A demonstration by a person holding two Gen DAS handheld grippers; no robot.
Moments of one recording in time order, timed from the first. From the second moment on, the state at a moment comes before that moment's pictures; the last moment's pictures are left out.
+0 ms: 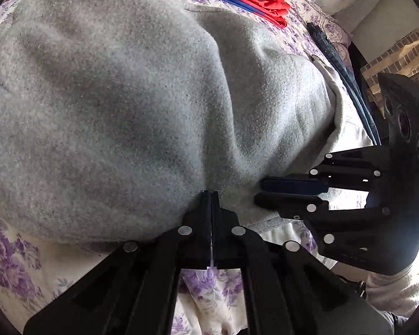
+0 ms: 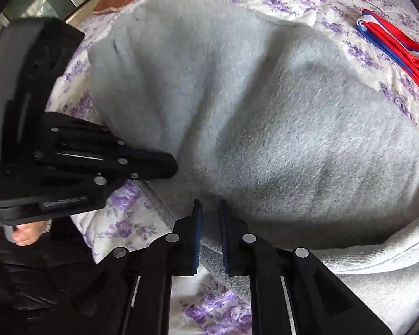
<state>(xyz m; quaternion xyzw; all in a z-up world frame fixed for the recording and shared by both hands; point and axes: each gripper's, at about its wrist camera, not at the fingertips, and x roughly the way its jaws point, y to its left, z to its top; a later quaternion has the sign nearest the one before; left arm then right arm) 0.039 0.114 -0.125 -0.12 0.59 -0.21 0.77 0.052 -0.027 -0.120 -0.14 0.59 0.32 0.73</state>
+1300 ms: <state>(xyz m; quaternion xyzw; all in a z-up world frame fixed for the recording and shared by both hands) 0.047 0.102 -0.120 -0.08 0.60 -0.21 0.77 0.165 -0.297 0.017 0.03 0.56 -0.08 0.82</state>
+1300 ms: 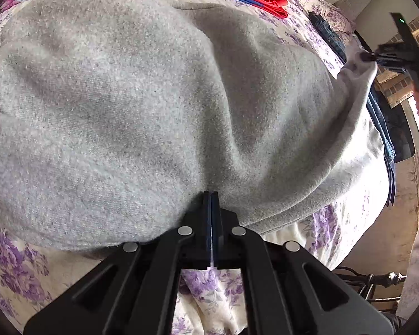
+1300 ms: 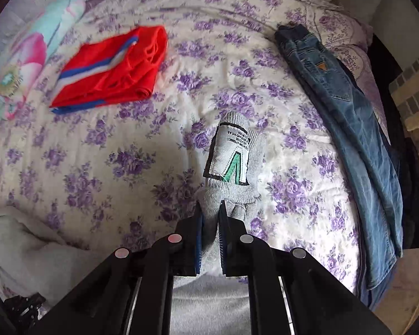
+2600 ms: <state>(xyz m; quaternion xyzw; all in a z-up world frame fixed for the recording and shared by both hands) 0.060 0.062 -0.125 -0.05 0.59 -0.28 0.75 0.010 -0.289 -0.016 0.12 0.42 0.05 0.90</state>
